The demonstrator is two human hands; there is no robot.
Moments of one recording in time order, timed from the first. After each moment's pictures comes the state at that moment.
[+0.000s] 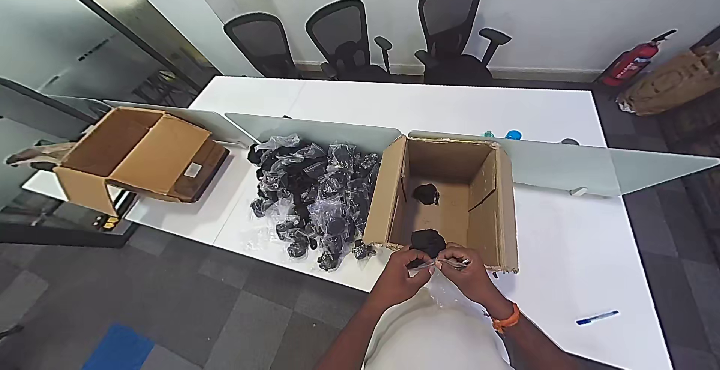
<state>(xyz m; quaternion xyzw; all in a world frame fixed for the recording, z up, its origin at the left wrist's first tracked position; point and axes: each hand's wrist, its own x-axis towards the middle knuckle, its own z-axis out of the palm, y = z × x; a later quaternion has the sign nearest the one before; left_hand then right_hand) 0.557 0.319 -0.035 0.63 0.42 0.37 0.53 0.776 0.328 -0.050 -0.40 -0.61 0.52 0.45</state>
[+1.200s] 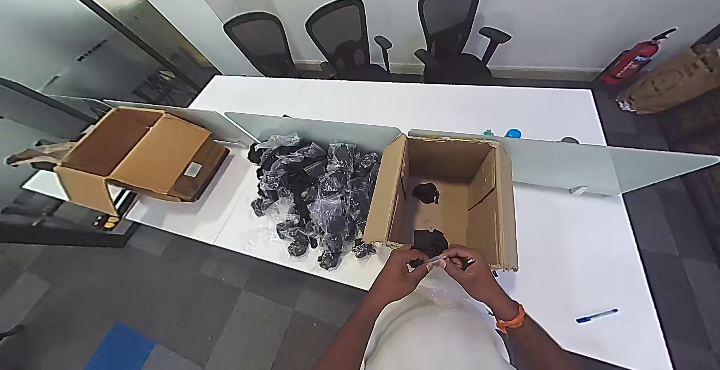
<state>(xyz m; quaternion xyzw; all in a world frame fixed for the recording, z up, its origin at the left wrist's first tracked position) 0.552 0.323 -0.035 0.67 0.43 0.33 0.51 0.784 0.325 -0.051 -0.41 -0.60 0.53 0.45</state>
